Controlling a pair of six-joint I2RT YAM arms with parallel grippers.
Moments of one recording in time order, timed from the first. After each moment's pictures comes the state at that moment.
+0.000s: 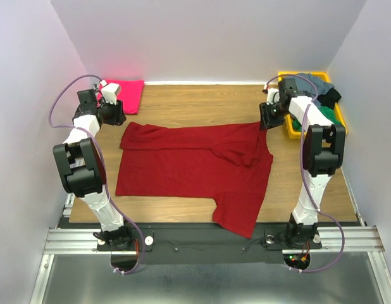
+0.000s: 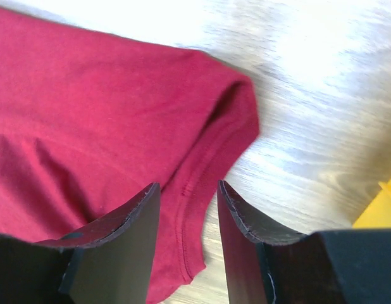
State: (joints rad) left arm 0.25 1.83 1.35 -0.25 0.50 0.34; right arm 0.02 2.07 1.73 -0.81 -0.32 -0.18
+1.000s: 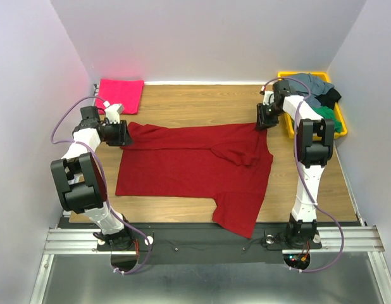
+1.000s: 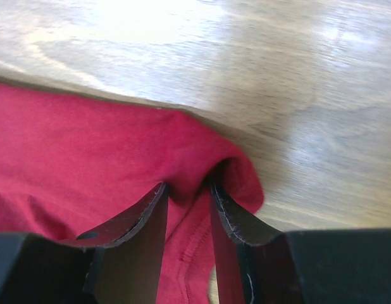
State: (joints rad) left arm 0.25 1.63 1.11 -0.47 0.56 0.24; right arm 0.01 2.27 1.87 -0.81 -0.36 -0.08
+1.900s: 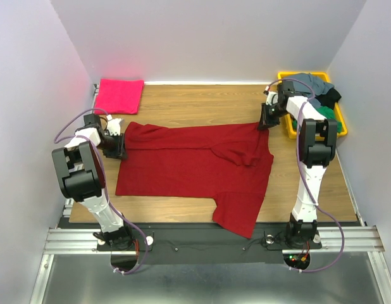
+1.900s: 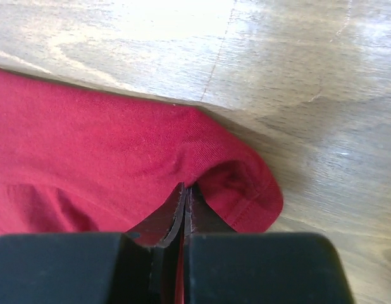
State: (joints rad) left arm 0.29 1.77 1.11 -0.59 0.41 0.35; right arm -0.02 2.26 1.85 -0.79 -0.45 -0.02
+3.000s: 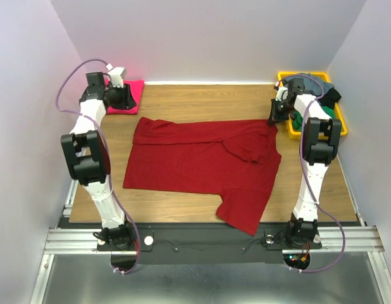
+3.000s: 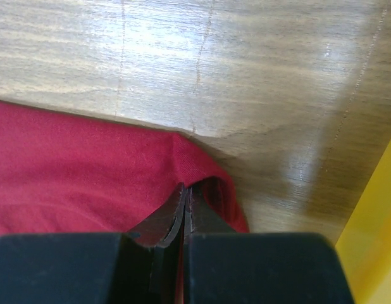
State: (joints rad) left arm 0.18 1.95 1.65 -0.42 0.53 0.16; right arm -0.10 2.33 1.96 -0.77 -0.39 -0.08
